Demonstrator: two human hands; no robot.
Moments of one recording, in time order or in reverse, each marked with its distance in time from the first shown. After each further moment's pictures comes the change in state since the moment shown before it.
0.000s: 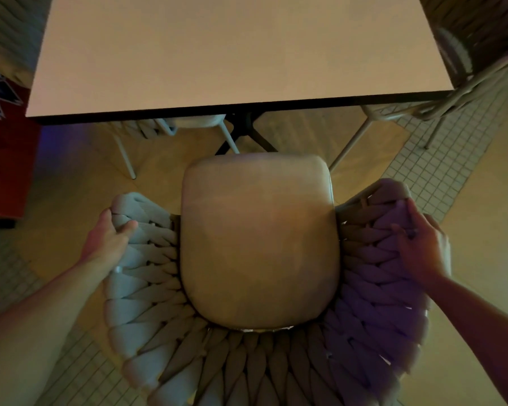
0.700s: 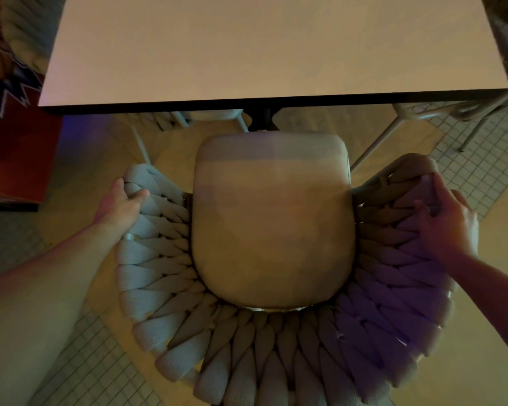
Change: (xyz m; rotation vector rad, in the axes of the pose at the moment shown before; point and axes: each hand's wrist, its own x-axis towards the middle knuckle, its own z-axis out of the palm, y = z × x) left_hand 0.041 0.037 -0.003 -0.046 0.039 -0.019; right_hand 0.065 -0.018 0.016 0.001 -0.007 -0.023
